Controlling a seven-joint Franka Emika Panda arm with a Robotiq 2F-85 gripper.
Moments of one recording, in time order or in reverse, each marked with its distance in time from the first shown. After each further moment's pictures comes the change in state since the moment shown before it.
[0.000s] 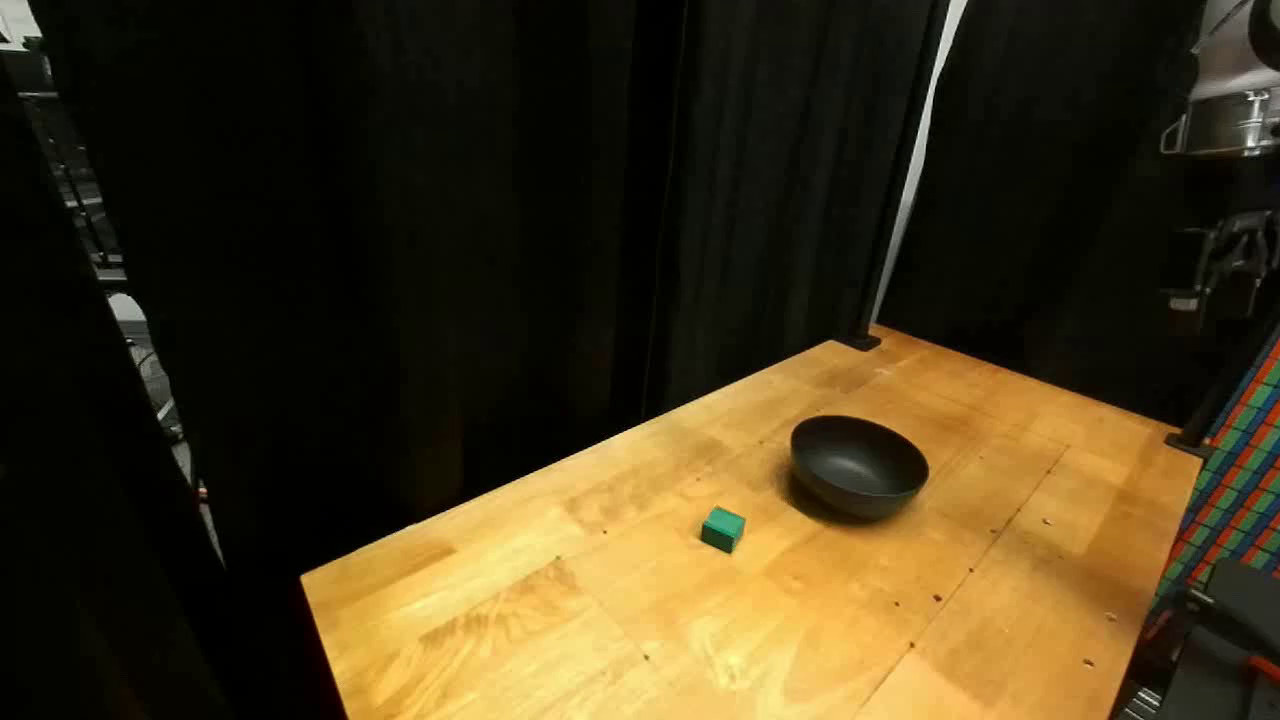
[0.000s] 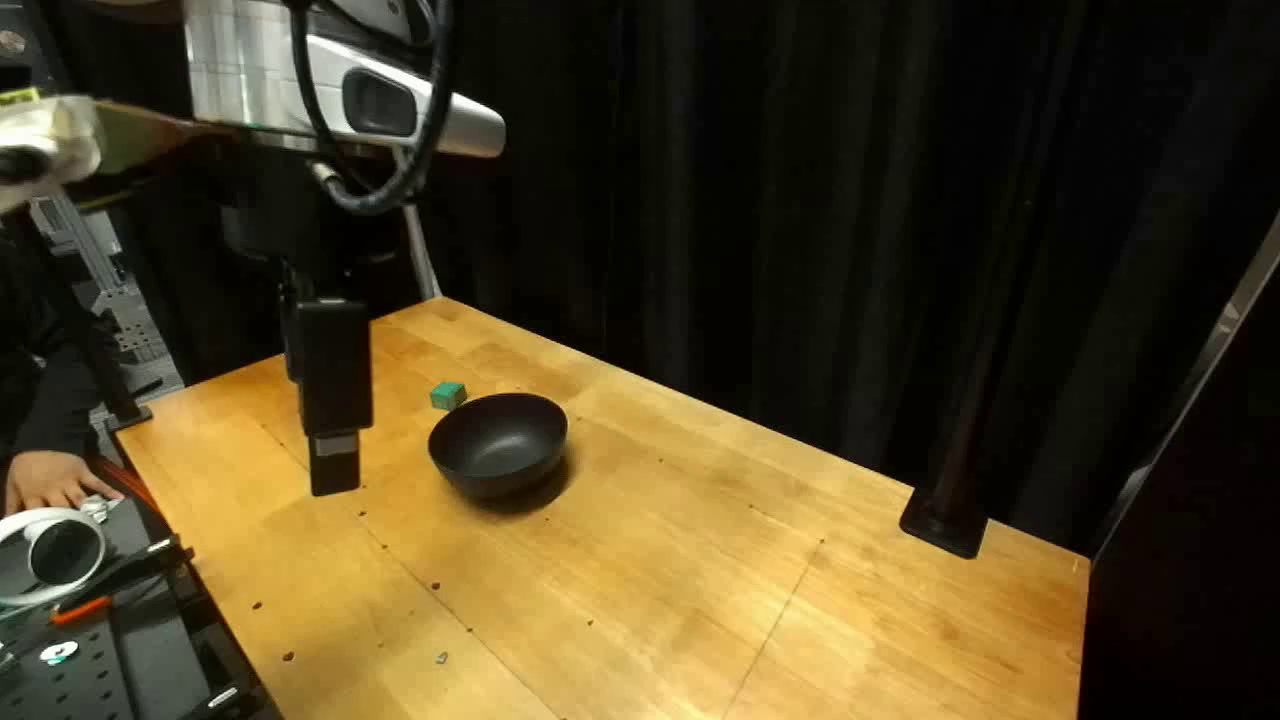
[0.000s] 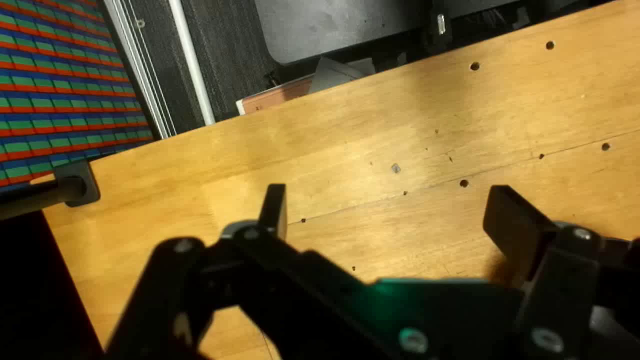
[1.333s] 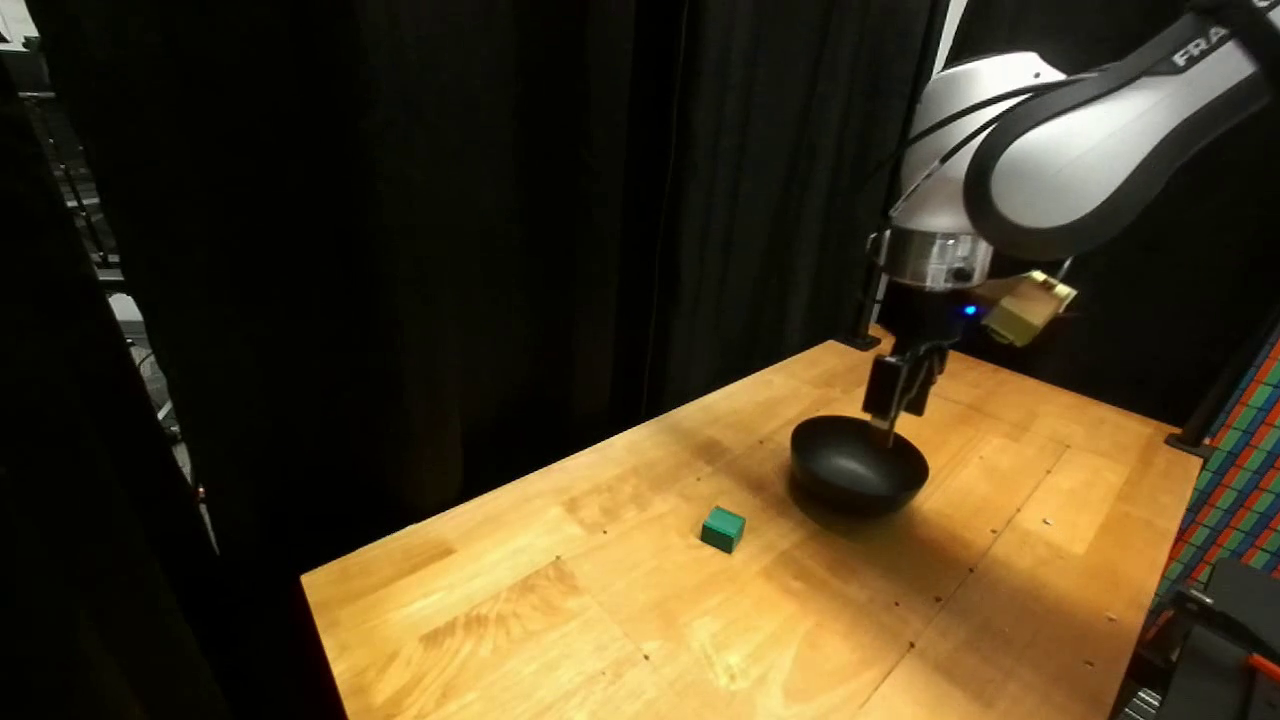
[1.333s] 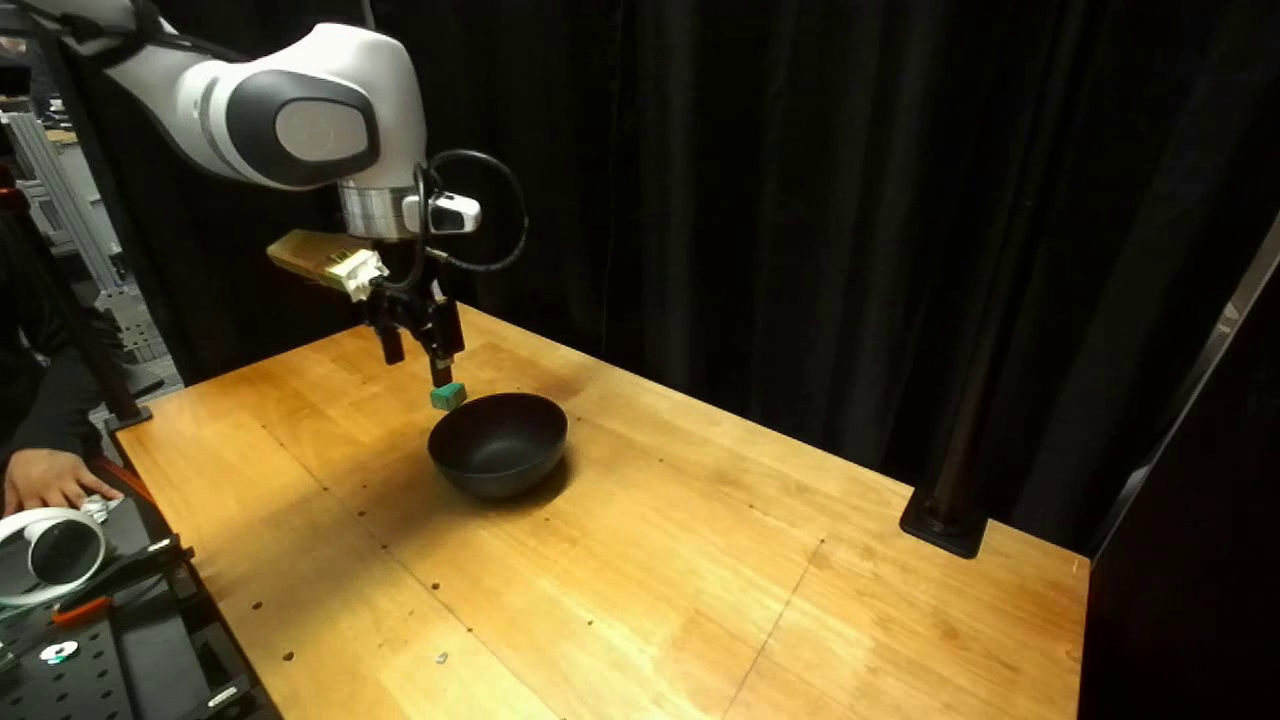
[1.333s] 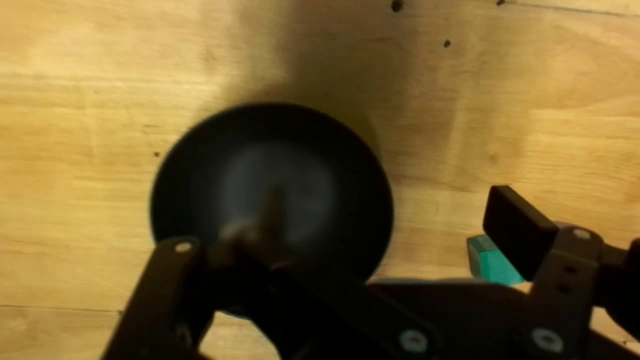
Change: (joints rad) arm 0.305 0.439 0.277 0.101 0.197 0.480 0.095
